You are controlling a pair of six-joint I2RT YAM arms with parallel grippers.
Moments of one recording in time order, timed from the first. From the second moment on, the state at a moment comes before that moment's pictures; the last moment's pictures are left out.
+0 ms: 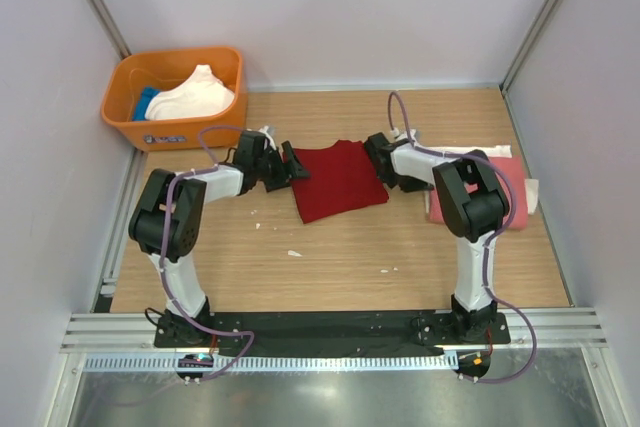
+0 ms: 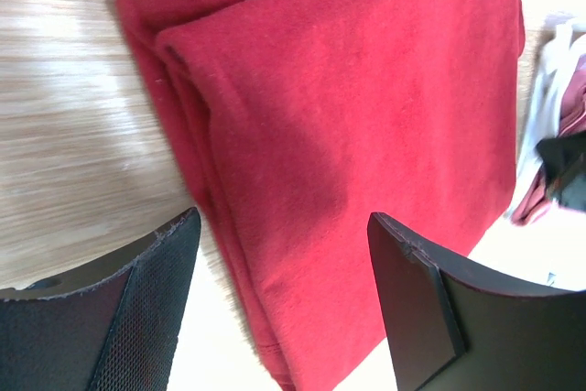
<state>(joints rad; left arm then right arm) -0.33 1.87 1.02 0.10 0.35 -0.68 0.40 2.05 1.33 -0.76 0.95 0.45</state>
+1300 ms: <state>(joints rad) -0.36 1.82 0.96 0.12 0.30 -0.75 0.23 2.03 1.39 -0.33 -0.32 0.39</state>
